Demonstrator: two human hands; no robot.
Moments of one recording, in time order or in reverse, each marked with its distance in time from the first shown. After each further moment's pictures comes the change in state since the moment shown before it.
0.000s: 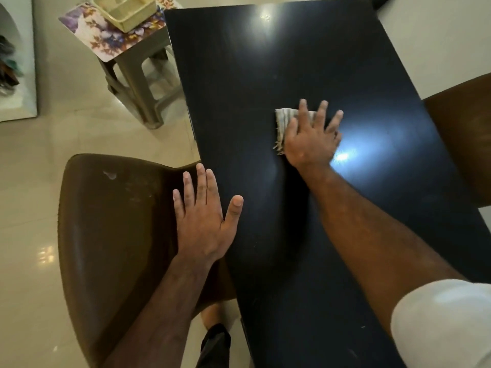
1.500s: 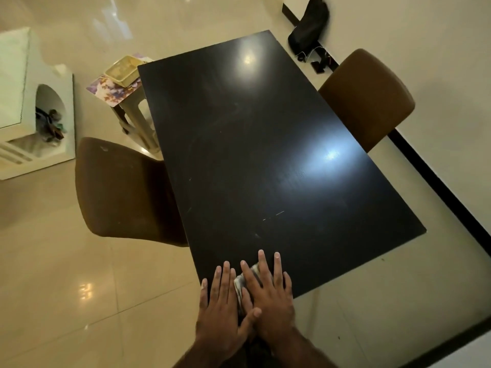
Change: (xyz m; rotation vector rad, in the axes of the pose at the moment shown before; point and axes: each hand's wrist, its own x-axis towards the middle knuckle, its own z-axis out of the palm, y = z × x) left_hand -0.424 0.112 0.177 0.377 -0.240 0.189; right_hand -0.533 0.303 -0.074 -0.039 -0.348 -0.378
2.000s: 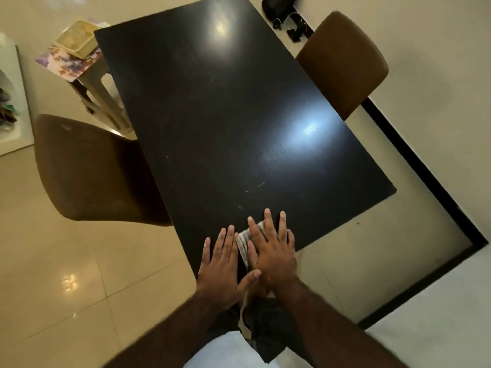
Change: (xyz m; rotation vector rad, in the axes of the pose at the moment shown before) left_hand 0.025 0.014 -0.013 0.105 -0.056 0.200; right_hand 0.014 0.039 -0.024 0.034 -0.025 0.135
